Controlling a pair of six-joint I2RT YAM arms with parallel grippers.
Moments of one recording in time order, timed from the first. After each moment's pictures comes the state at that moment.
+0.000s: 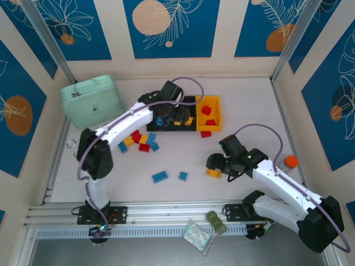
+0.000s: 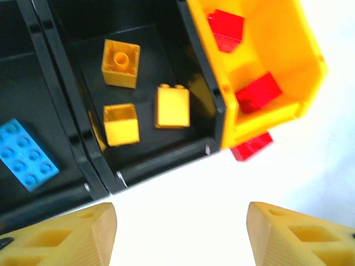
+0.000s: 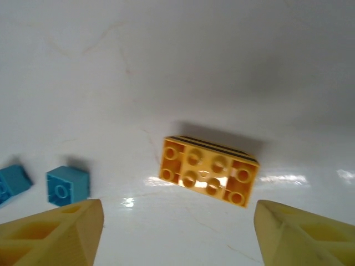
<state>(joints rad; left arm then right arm) -0.70 1.86 1.69 -0.76 0.05 -0.40 0.57 0.95 0.63 -0.85 -0.07 0.84</state>
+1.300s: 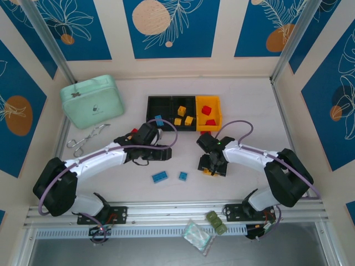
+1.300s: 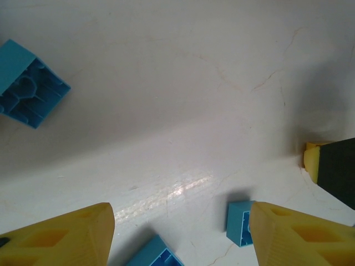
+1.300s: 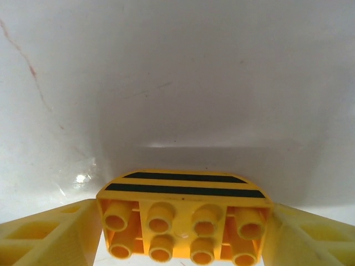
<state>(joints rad) -0.73 1.38 0.85 -0.45 0.19 -0.63 0.69 1.46 0.77 -0.81 -0.01 0.94</state>
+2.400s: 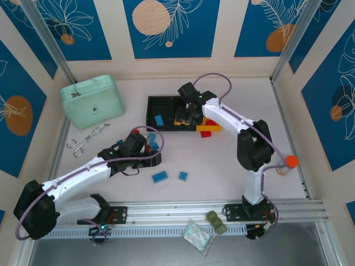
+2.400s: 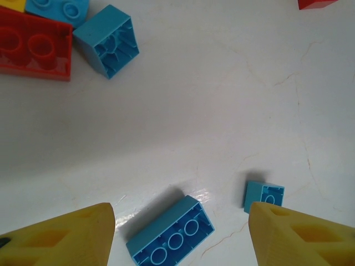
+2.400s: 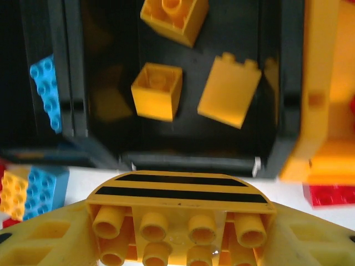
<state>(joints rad) -0.73 1.11 0.68 -0.49 0.09 -0.74 0.57 1.98 1.71 -0.90 0.01 0.65</state>
